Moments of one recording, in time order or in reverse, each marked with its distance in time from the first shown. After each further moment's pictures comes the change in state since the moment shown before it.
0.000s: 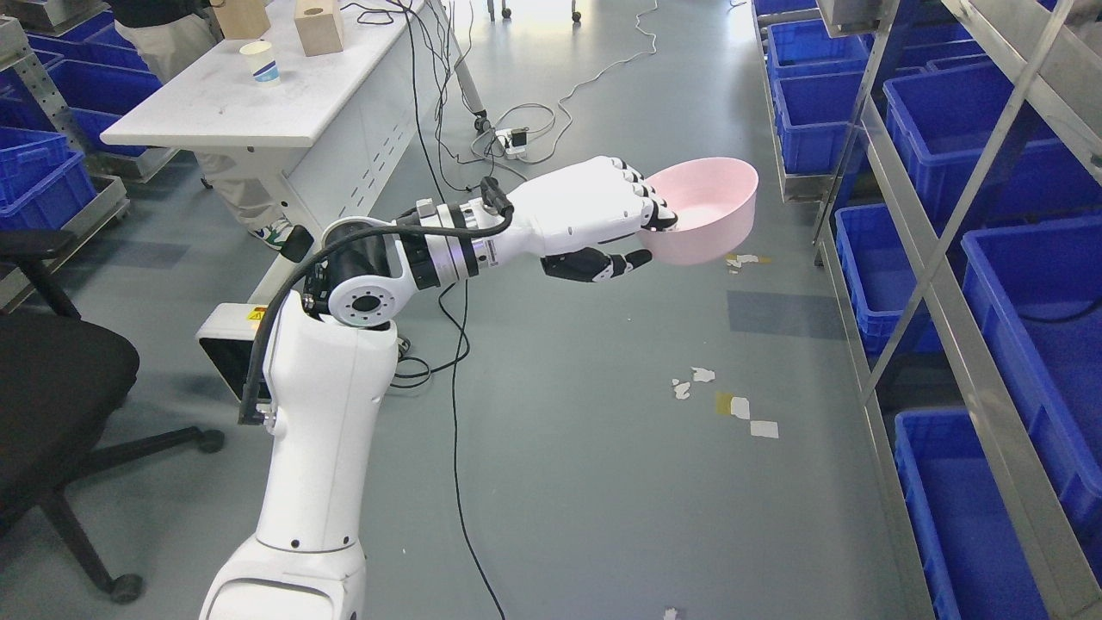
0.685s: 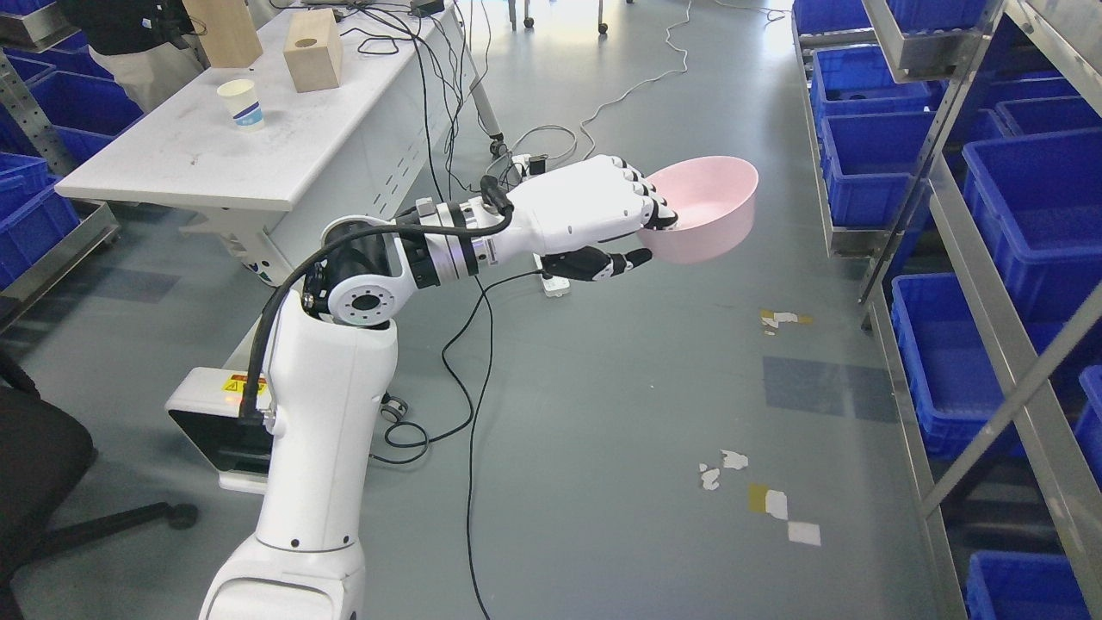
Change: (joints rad) left arm -0.002 0.000 0.000 -0.001 0.000 0.000 0.000; right arm 0.000 0.000 0.000 0.000 0.000 0.000 -0.002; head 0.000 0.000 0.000
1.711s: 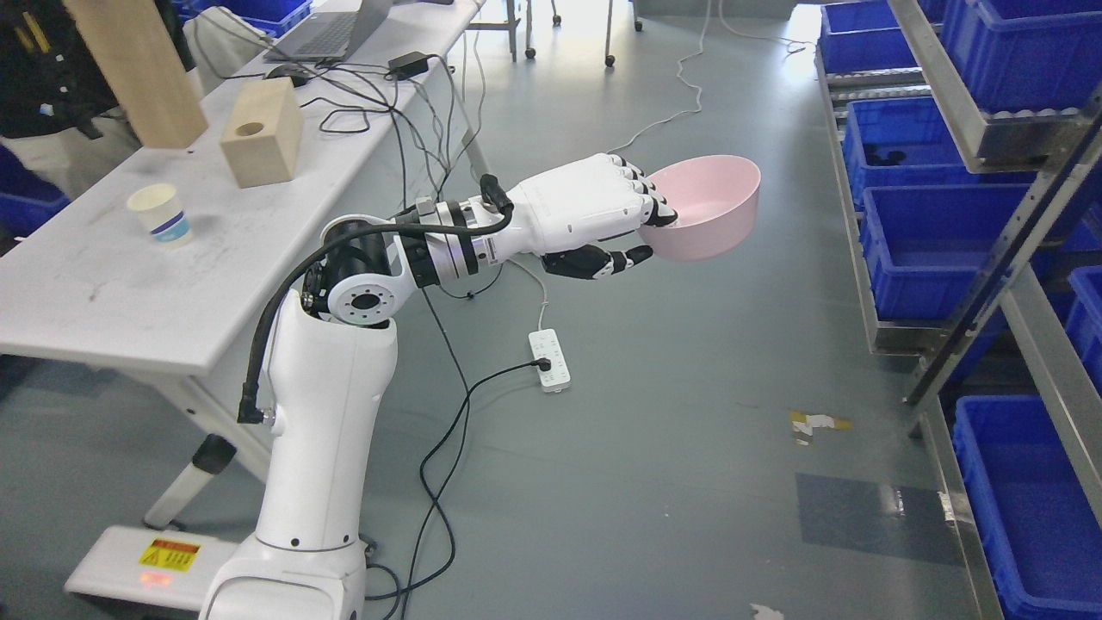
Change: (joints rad) left arm -0.003 0.000 0.000 0.000 -0.001 0.000 0.000; right arm -0.001 0.000 0.000 0.000 0.001 0.000 0.000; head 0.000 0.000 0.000
